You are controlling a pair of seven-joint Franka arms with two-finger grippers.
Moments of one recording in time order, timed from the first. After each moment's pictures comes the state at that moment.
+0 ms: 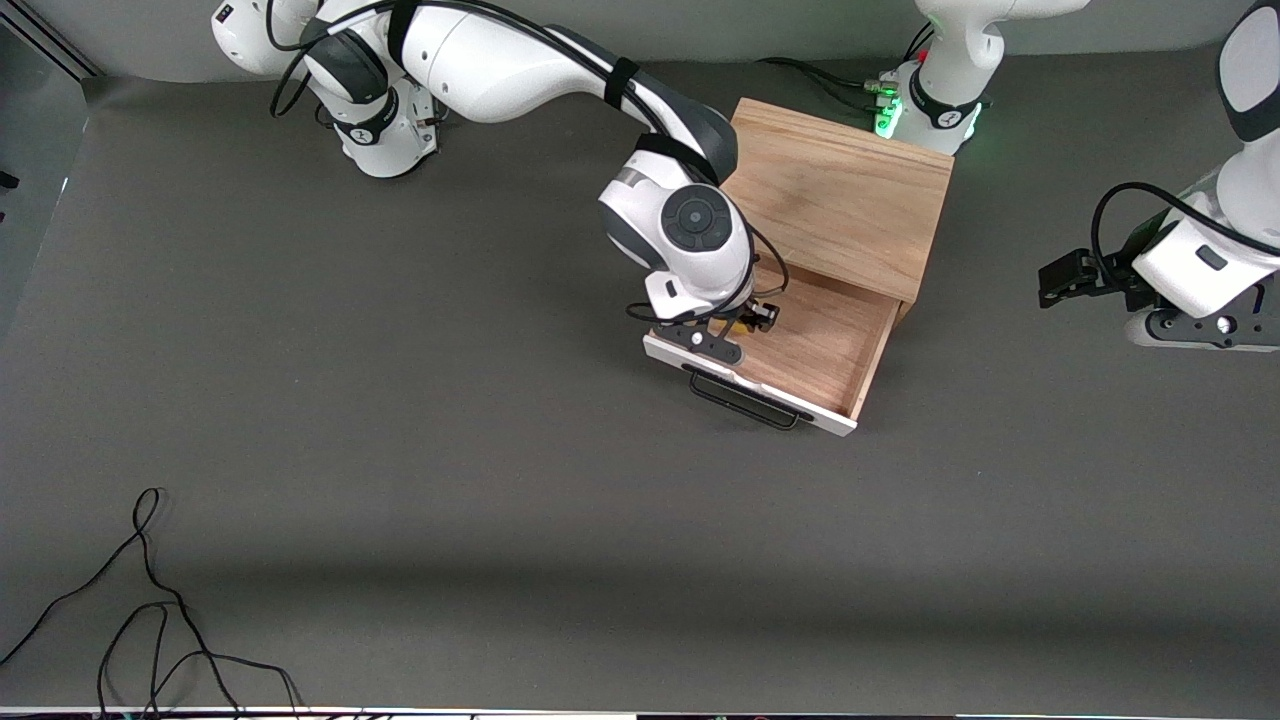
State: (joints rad) left arm -0.01 0.02 -0.06 -1.69 -0.02 1.62 -0.02; right arm 0.83 0.89 0.11 -1.06 0.13 2.02 1.32
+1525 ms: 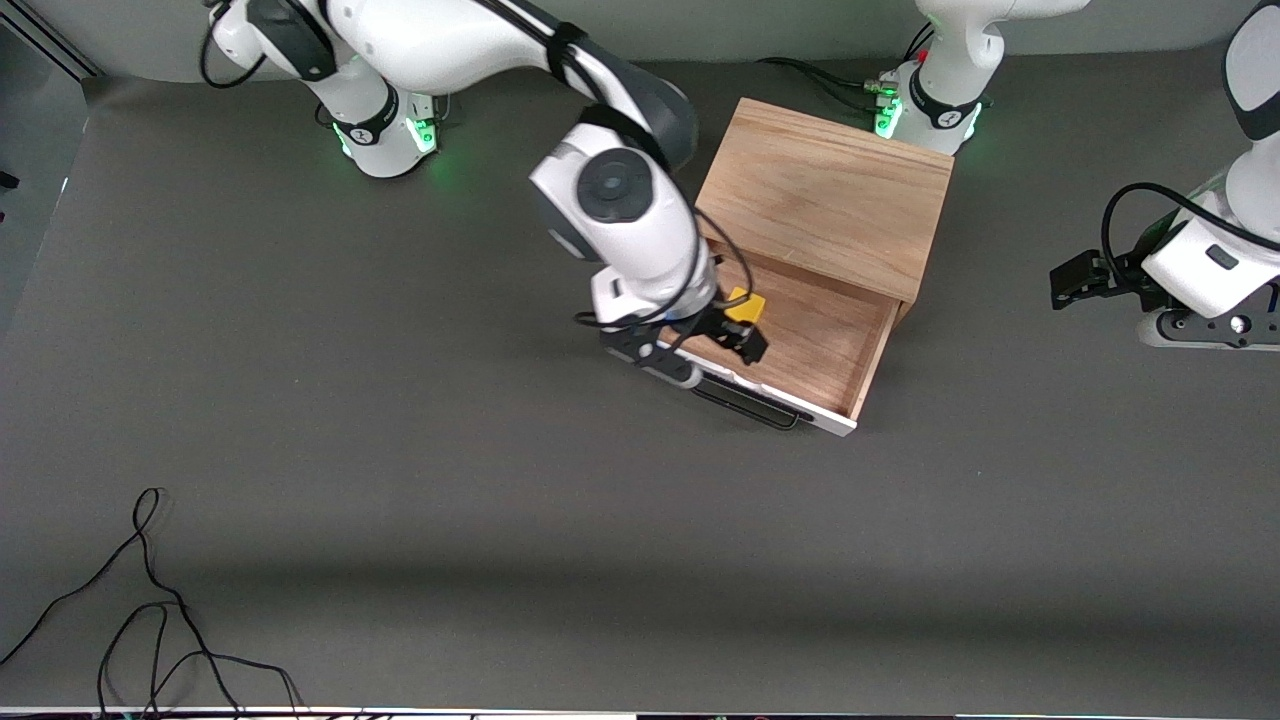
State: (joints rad) left arm -0.01 0.02 -0.06 -1.68 0.02 1.62 -0.02; right arm 0.69 0.72 0.08 -1.05 0.13 2.00 1.26
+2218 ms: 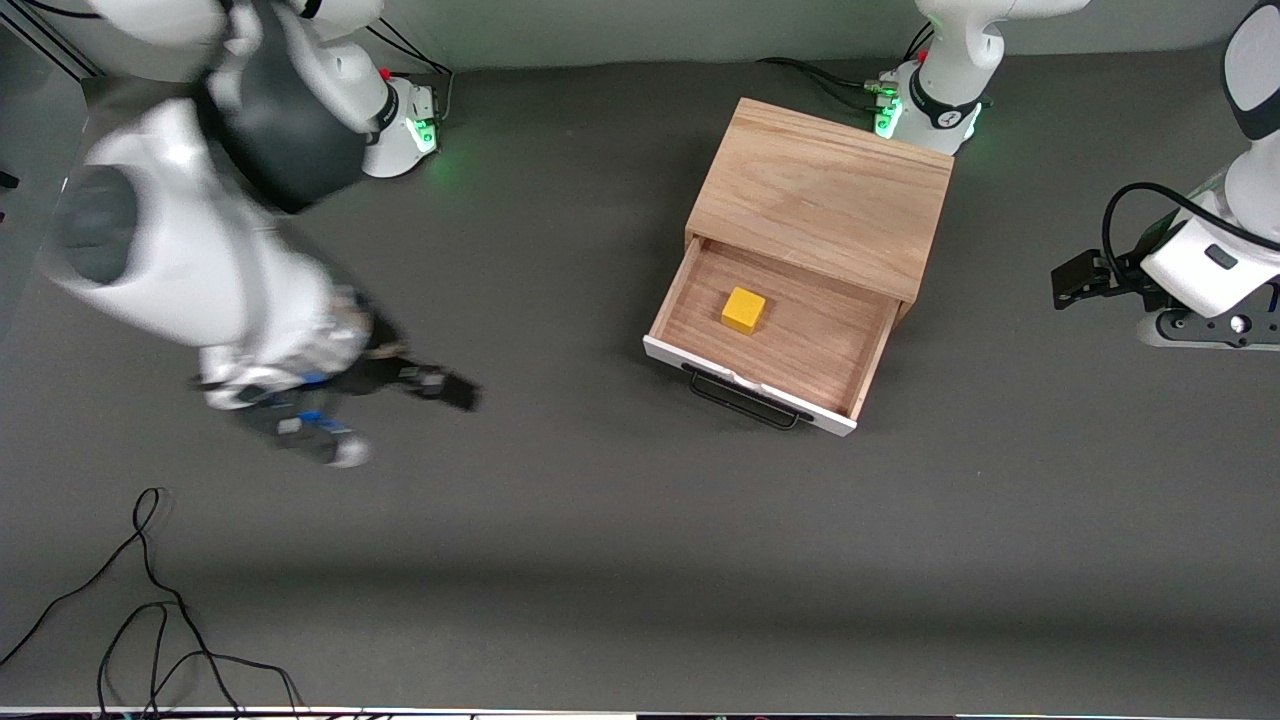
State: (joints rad) left arm -0.01 0.02 -0.06 -1.68 0.03 1.62 -0.01; right arm 0.23 0.46 0.08 -1.07 0.16 1.58 0.66
